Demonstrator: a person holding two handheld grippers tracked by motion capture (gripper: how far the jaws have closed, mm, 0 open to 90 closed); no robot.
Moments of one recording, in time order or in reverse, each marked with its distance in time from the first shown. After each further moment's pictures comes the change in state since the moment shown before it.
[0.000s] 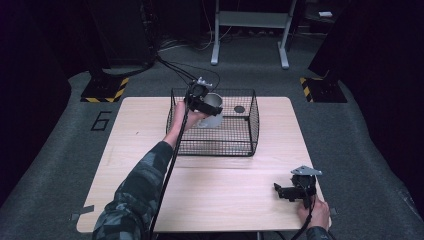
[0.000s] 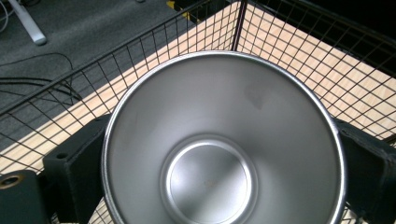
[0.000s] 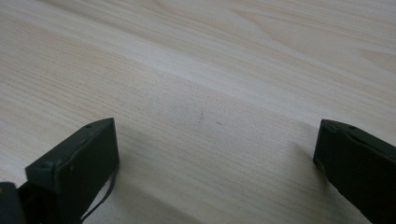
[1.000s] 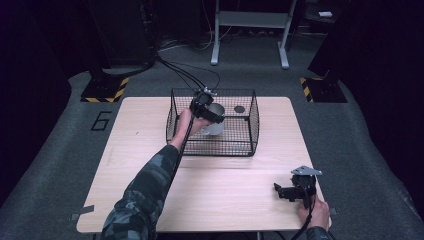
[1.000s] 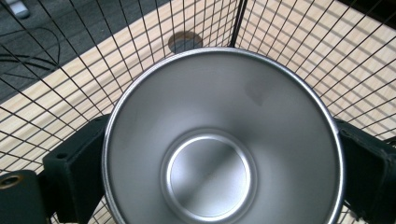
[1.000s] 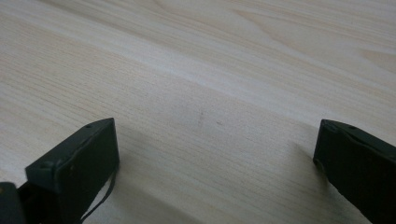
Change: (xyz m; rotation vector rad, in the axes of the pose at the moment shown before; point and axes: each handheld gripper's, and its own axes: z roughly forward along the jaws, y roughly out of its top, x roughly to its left) left arm 0.000 -0.022 0.047 0.084 -0.009 -0.016; right arm 0.001 0.000 0.000 -0.003 0.004 0.015
